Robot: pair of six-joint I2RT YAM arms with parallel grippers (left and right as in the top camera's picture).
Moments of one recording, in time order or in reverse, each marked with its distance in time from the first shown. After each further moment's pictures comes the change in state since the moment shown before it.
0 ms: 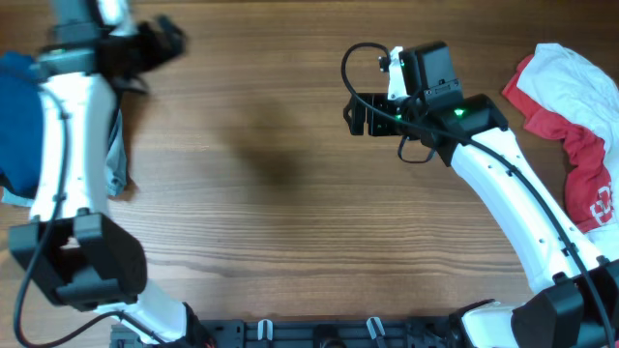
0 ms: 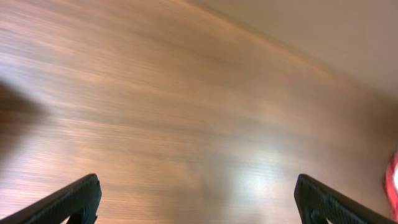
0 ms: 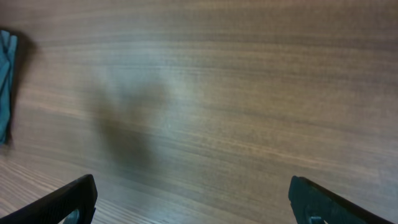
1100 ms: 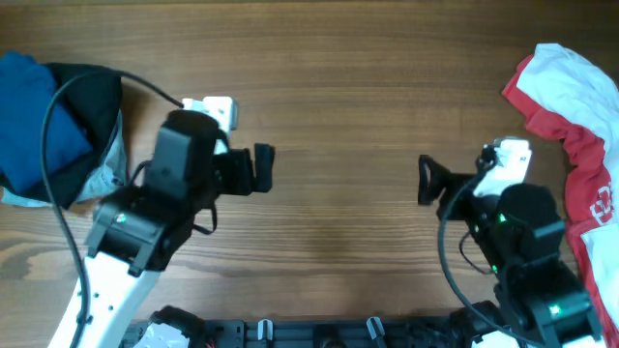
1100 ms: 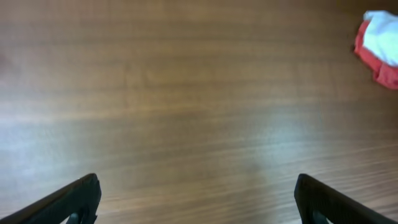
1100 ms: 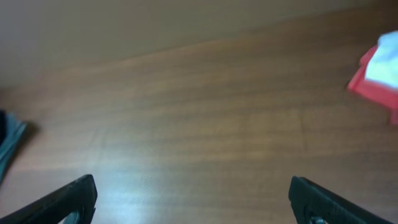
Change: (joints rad) left arm -0.518 -0.740 -0.549 -0.076 -0.294 -0.042; right arm -0.040 -0.917 -0.554 0.120 0.287 0.053
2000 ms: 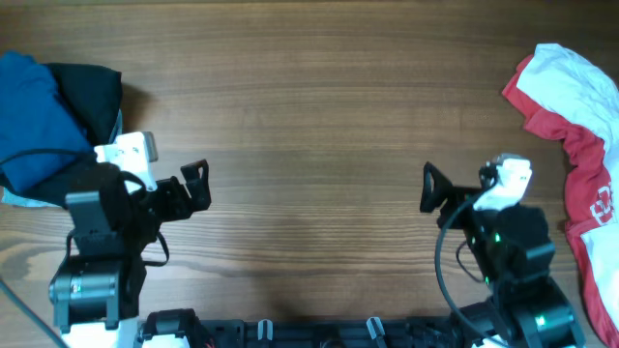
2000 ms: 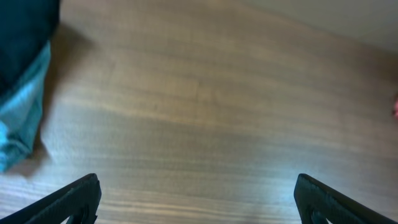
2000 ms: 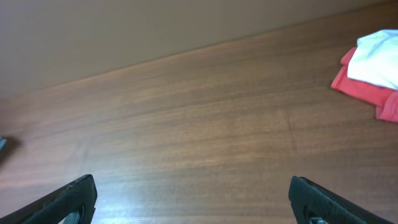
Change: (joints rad) left arm 0.468 -0.307 -0.287 0.090 0.185 0.123; right arm -0.035 -0.124 -0.190 0.120 0.025 0.009
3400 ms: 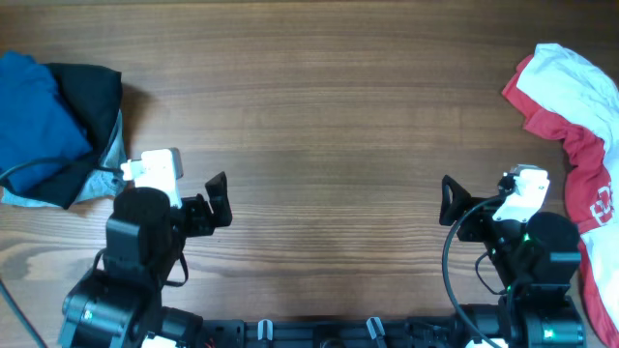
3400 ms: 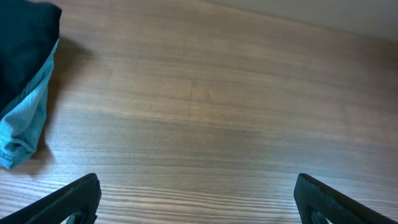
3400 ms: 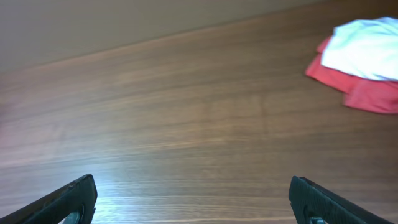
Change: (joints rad) left arm -0.361 -0.095 -0.011 -0.035 -0.341 -0.141; right arm -0.291 -0.080 -0.002 -0.151 -0.237 -0.167
